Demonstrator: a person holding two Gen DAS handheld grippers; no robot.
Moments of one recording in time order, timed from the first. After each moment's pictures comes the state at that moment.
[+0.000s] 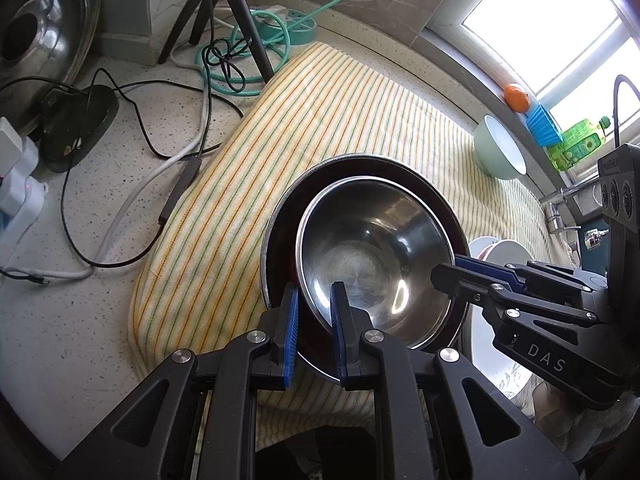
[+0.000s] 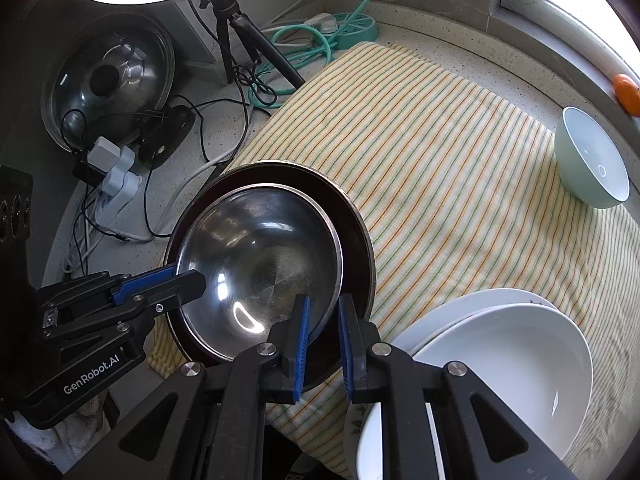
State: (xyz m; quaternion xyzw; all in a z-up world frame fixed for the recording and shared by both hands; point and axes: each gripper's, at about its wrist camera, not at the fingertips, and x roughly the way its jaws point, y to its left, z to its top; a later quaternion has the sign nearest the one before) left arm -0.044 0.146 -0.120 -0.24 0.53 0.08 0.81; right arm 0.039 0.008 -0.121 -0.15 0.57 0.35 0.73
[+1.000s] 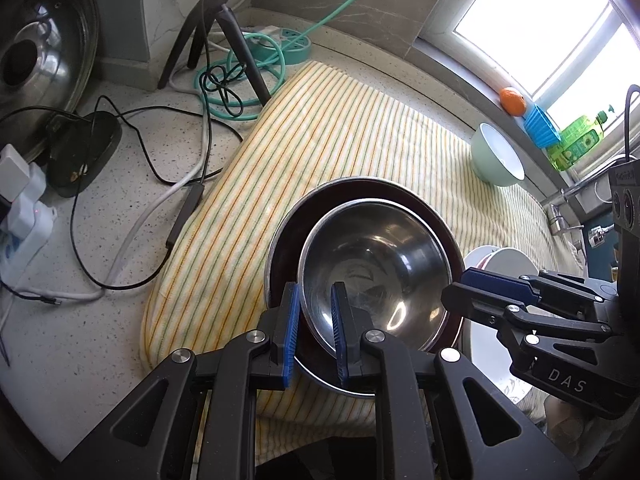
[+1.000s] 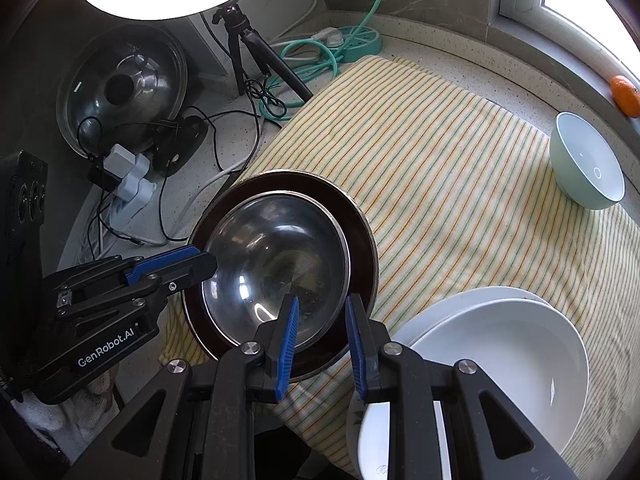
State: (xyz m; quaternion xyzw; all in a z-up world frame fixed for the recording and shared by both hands) left arm -0.041 0.143 -0.108 -0.21 0.52 0.08 0.83; right arm 0.035 -0.003 -0.107 -0.13 0.56 0.37 0.73
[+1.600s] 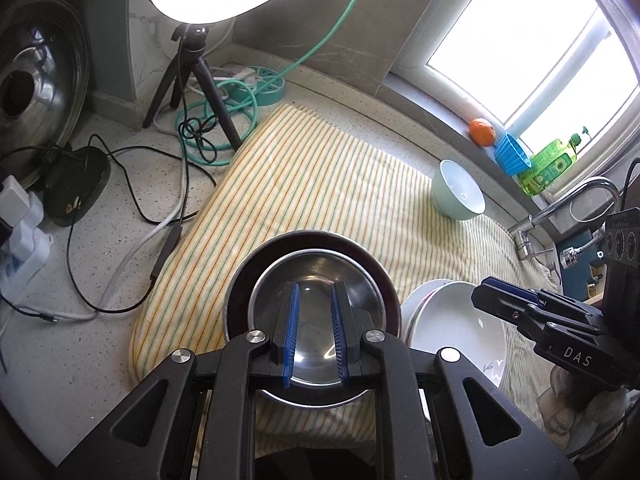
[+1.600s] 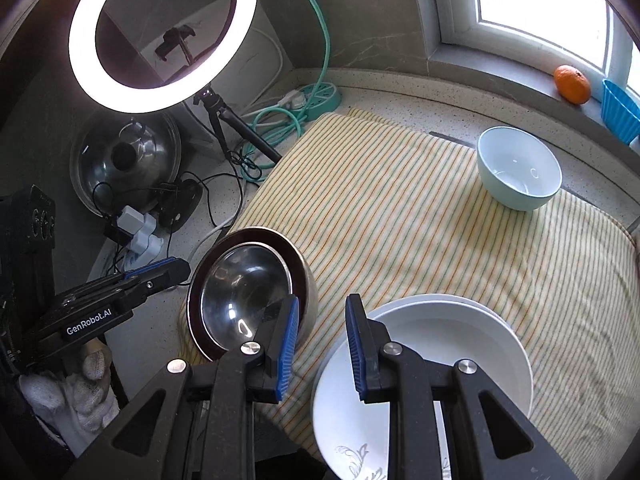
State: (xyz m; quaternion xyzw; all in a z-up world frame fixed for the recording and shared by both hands) left arm -0.030 0.127 -0.062 -0.23 0.47 0.06 0.85; right arm 0.057 -0.079 -0.055 -0.05 0.51 0.36 0.78
